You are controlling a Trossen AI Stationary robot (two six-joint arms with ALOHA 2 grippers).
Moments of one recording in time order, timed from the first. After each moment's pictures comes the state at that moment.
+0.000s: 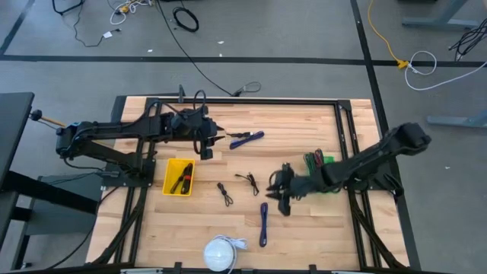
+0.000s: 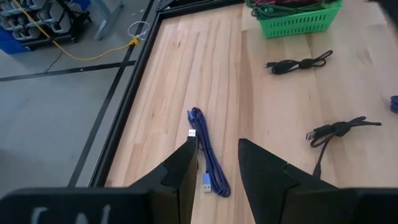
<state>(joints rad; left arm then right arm) 0.18 1.20 0.98 -0.35 -0.16 0.26 0.38 1.41 0.75 0.02 0.25 0.58</state>
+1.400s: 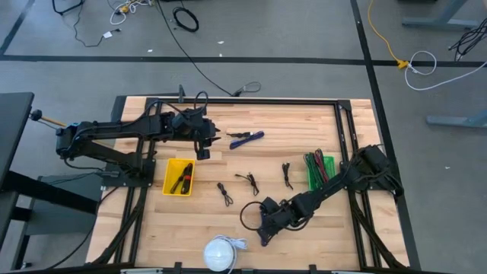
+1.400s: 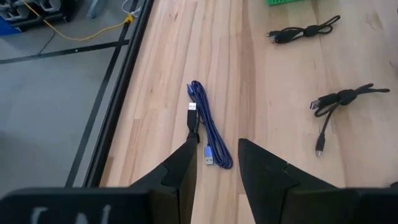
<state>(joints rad) 0.19 1.20 0.98 -0.44 -0.16 0.28 0.52 1.97 1.13 -0.28 0.11 1.25</state>
